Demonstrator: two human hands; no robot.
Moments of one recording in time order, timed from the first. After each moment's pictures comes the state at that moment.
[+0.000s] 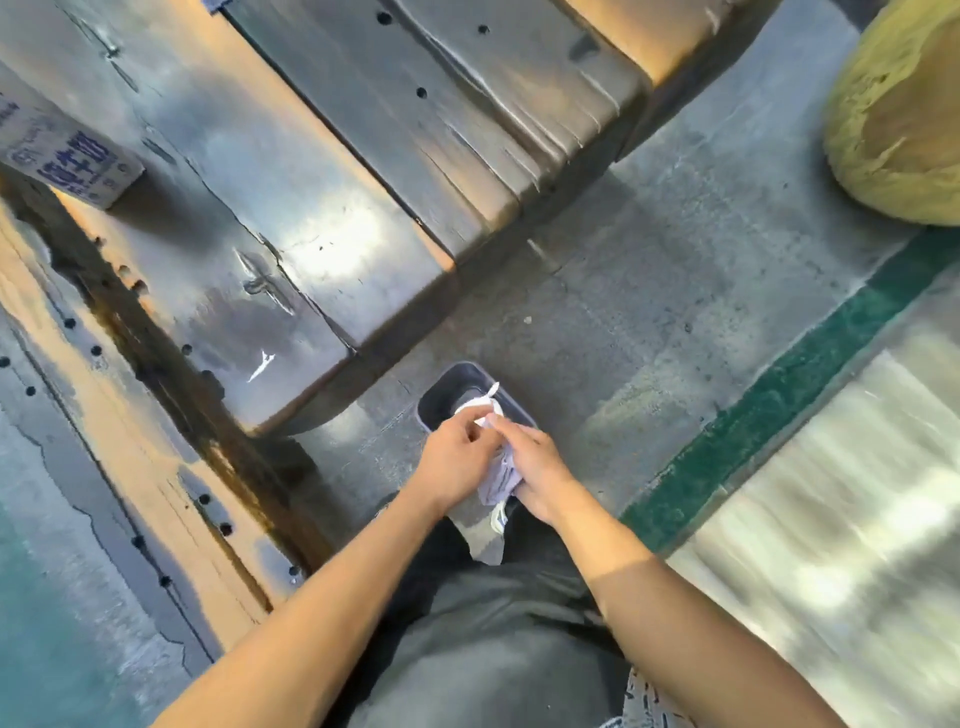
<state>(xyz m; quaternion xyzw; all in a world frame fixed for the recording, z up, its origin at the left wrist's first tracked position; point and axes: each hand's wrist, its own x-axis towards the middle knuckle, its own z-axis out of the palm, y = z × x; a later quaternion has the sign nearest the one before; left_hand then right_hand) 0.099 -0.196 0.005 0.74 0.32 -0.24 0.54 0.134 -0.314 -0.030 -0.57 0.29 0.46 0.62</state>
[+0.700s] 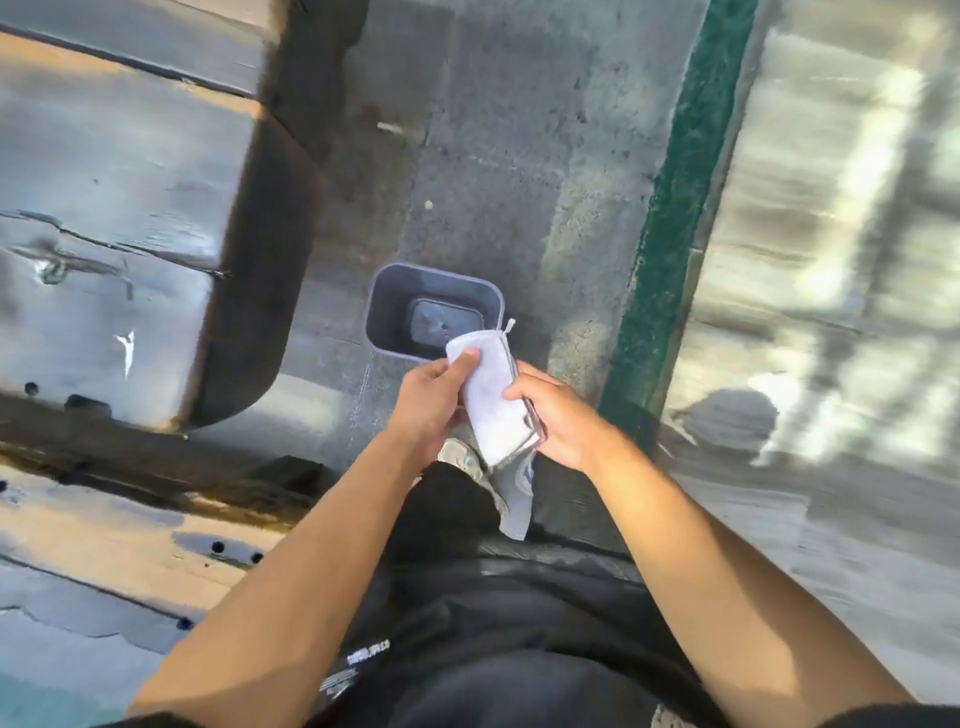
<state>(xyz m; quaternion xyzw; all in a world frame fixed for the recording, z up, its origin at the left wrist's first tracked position) -0.009 -0.191 -0.089 0.59 0.34 -0.38 0.63 -0.053 -0.346 -0.109 -0.39 0.34 0.33 0.79</state>
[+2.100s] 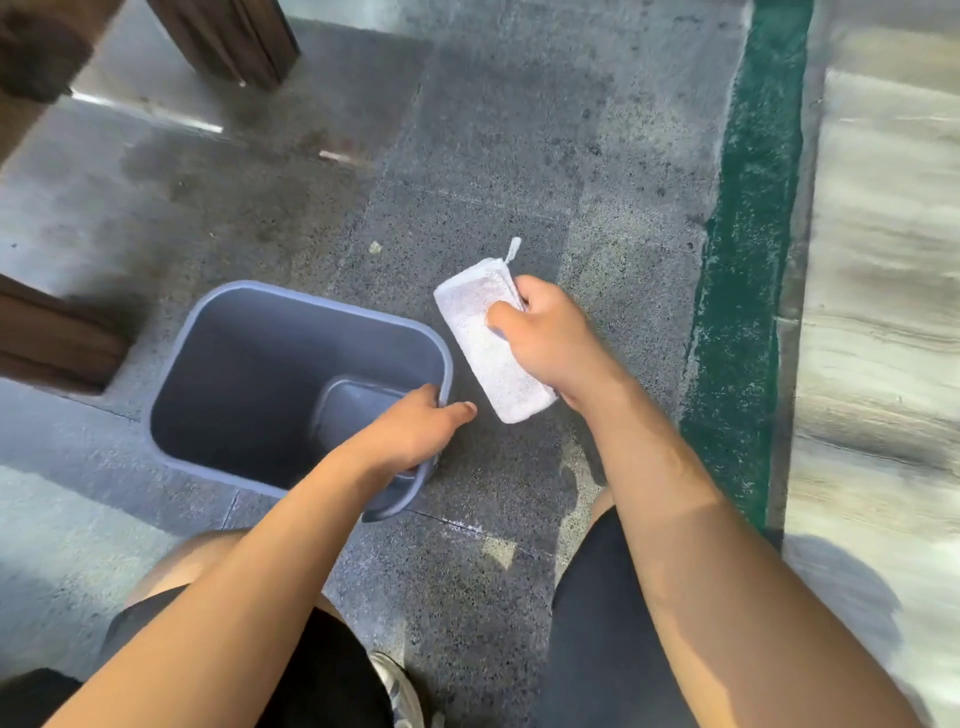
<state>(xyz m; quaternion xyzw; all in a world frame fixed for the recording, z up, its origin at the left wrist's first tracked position) 0.086 -0.271 -0.522 0.84 0.09 -0.38 0.37 0.103 -0.449 -0.460 -0.80 0.15 0.12 0.57</state>
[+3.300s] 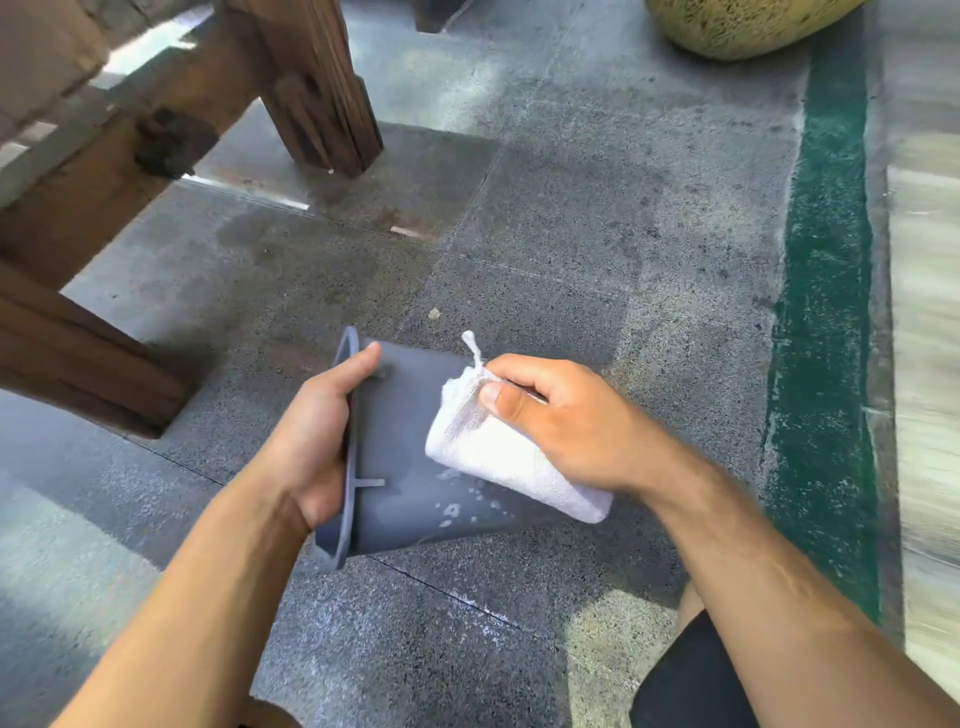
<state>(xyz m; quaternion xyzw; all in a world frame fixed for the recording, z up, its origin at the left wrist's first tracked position) 0.115 -0.187 -0.448 0.57 0.25 -0.26 0.74 0.098 -0.417 -0.442 -0.83 -0.14 0.15 0.52</state>
